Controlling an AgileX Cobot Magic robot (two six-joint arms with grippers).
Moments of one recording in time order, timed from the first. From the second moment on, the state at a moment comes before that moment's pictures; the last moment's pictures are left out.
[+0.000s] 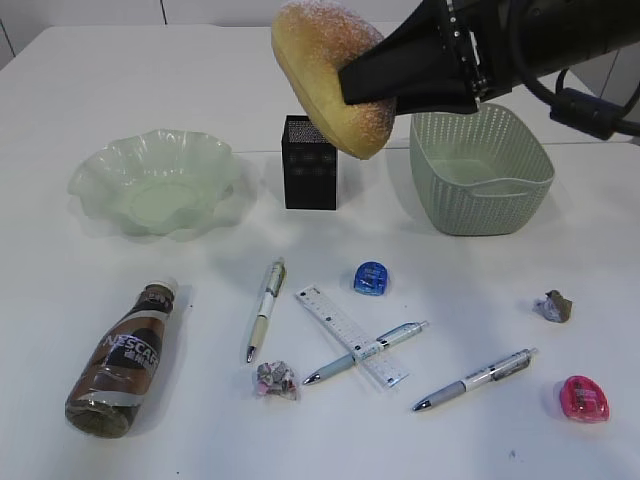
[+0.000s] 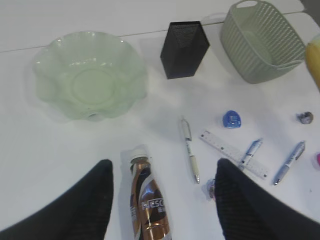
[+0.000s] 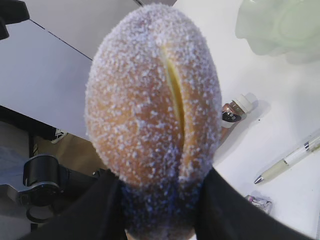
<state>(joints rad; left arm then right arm) 0.00 1.04 -1.25 -0.45 1.04 0.25 0.14 1.62 -1.32 1.20 1.20 -0.90</state>
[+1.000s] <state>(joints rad) 0.14 1.43 -1.17 -1.42 1.19 1.11 0.14 1.60 -1.32 1.21 1.20 -0.91</state>
